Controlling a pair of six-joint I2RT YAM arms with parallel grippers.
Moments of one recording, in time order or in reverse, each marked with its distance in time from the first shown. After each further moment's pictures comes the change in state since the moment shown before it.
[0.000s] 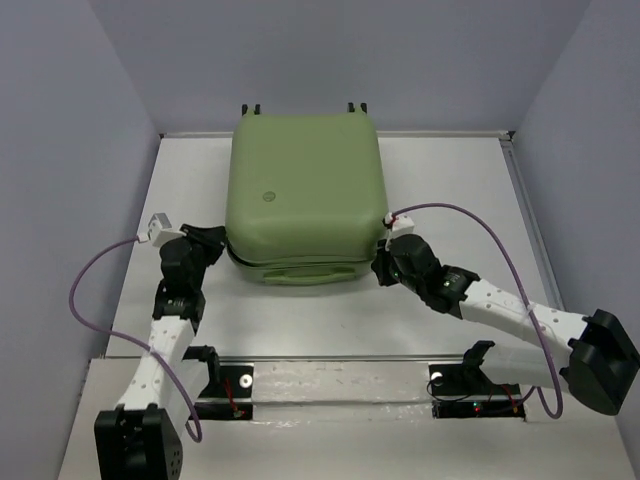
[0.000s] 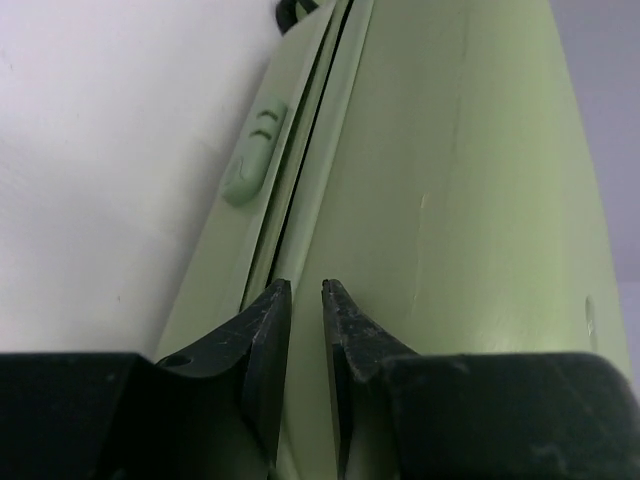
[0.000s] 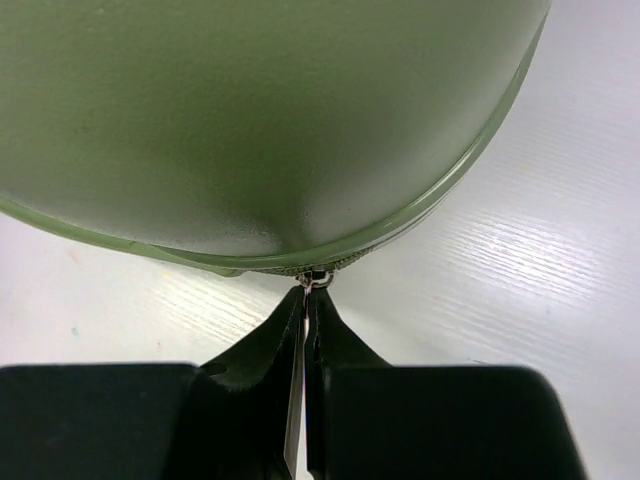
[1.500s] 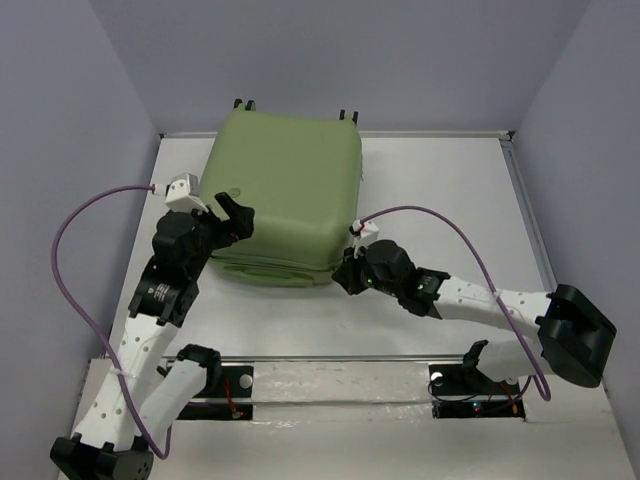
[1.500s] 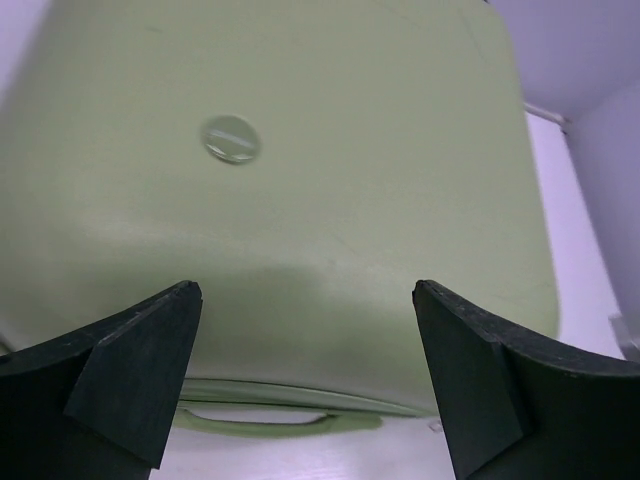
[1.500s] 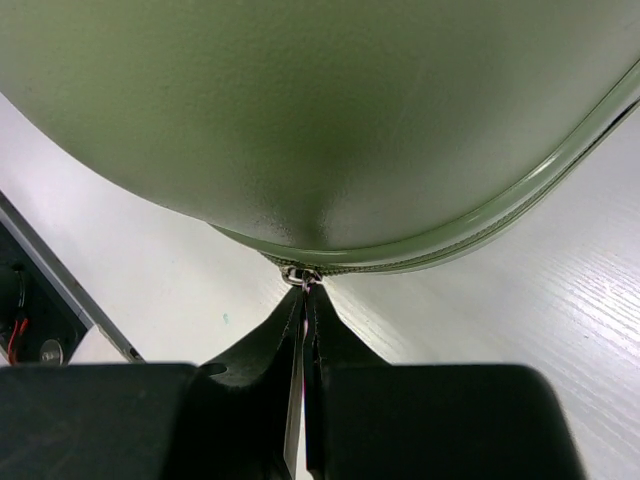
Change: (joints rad) left arm -0.332 -0.108 0.431 -0.521 -0.029 0.429; right arm 0.110 0.172 0.024 0.260 -0.123 0.051
